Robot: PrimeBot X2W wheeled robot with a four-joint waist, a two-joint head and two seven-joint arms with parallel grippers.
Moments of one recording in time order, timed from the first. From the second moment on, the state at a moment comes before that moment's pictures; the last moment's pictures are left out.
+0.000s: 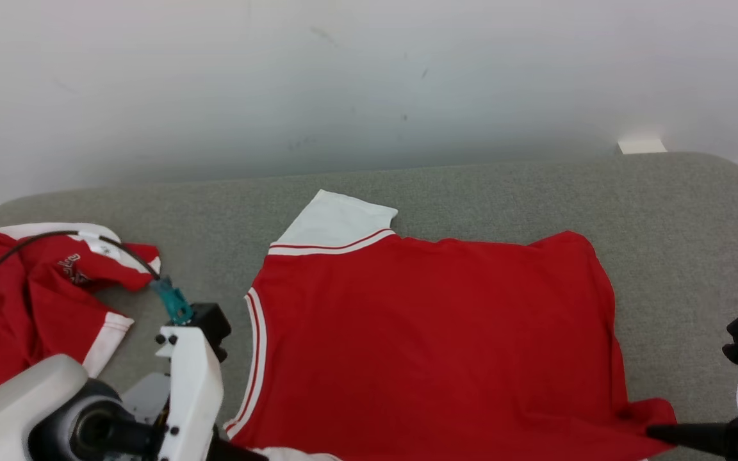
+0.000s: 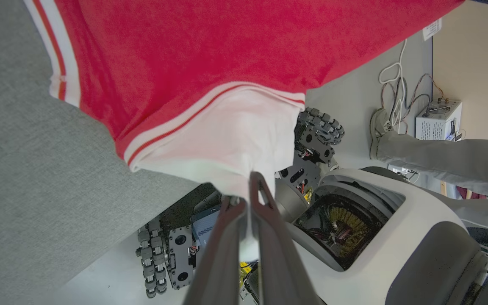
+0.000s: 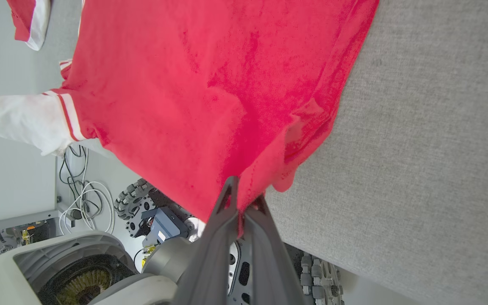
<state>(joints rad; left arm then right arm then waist) -0.64 0.92 -0.95 -0.24 -1.53 0.21 1.00 -0.71 -1.03 1.24 0.03 1.77 0.13 0.62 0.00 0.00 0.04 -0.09</state>
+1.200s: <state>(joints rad) -0.85 0.63 -0.88 0.41 -1.25 -0.04 0.50 -0.89 -0.73 1.17 0.47 1.71 0.13 0.12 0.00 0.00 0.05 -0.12</state>
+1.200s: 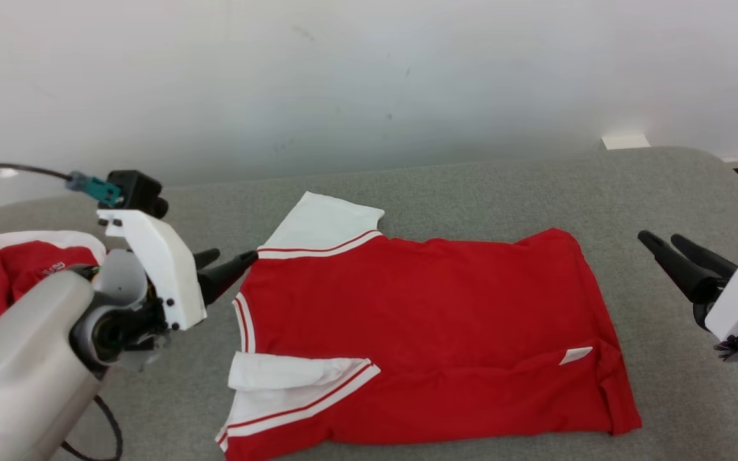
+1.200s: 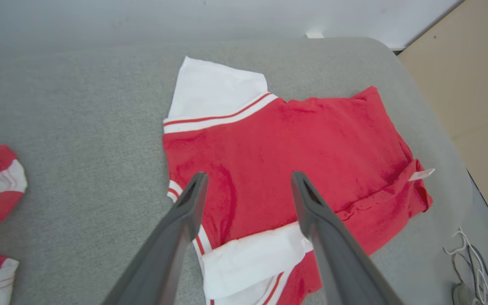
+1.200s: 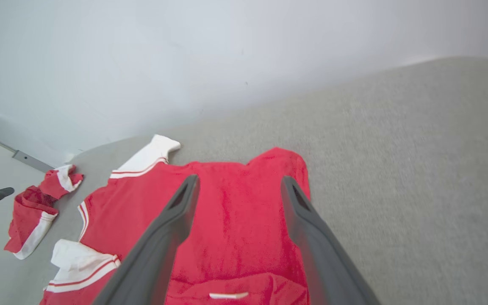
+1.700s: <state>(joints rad) -0.46 0.65 -0.74 0.15 -1.05 0.20 -0.24 -0.44 -0.62 0.51 0.40 1.11 0.13 -0.26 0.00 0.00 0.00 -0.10</state>
